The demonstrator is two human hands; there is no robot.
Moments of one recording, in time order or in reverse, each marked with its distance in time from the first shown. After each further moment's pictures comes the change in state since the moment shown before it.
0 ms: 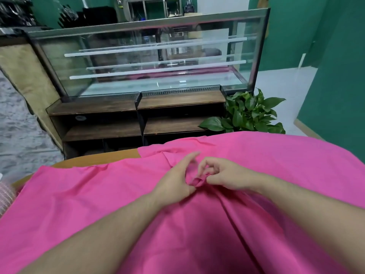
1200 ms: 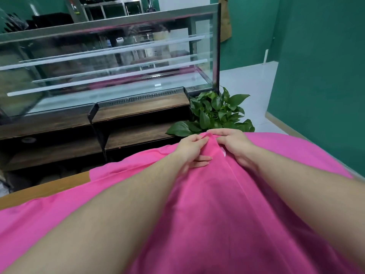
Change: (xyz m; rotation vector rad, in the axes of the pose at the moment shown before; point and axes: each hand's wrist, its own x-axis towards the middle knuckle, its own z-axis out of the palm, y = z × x) left_hand 0.178 0.091 0.086 -0.704 -0.053 -0.504; right_hand 0.005 0.057 -0.170 0.256 0.751 0.085
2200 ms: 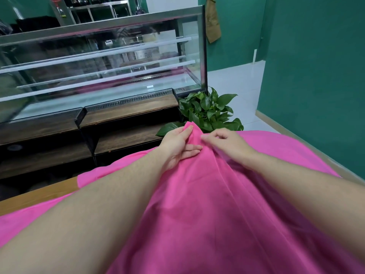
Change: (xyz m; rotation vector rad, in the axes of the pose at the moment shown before) left_hand 0.006 0.017 0.003 -0.170 -0.066 0.073; right_hand -0.036 -0.007 -0.023 -0.385 0.049 -0.258
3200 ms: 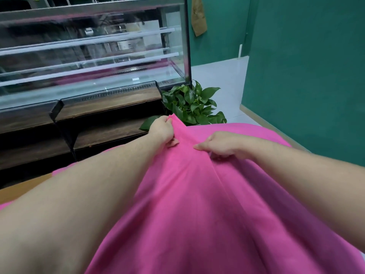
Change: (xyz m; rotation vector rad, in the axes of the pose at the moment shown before) left_hand 0.039 -0.006 0.015 0.512 0.264 0.081; right_hand -0.019 -0.012 -0.031 -0.361 -0.332 0.343
